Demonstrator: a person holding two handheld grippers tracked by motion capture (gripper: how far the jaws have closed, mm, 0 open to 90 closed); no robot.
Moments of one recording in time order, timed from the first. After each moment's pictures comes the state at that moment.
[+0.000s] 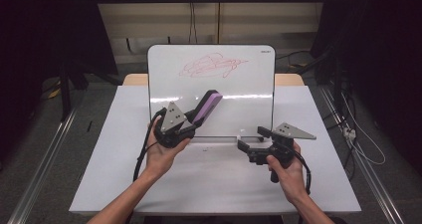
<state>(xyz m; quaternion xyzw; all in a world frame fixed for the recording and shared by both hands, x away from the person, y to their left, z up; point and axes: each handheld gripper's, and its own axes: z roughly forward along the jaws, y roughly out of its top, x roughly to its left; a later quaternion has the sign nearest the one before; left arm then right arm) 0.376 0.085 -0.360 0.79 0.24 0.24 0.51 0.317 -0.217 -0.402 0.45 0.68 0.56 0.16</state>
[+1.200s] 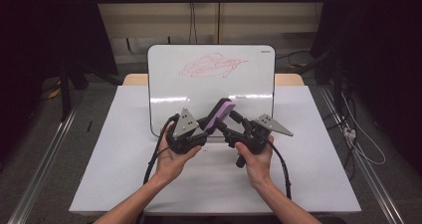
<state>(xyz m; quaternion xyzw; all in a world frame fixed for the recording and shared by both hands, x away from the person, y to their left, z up) 0.367 0.061 -0.372 0.80 0.22 0.20 0.52 0.349 -0.159 -0.402 0.44 0.56 0.69 0.16</state>
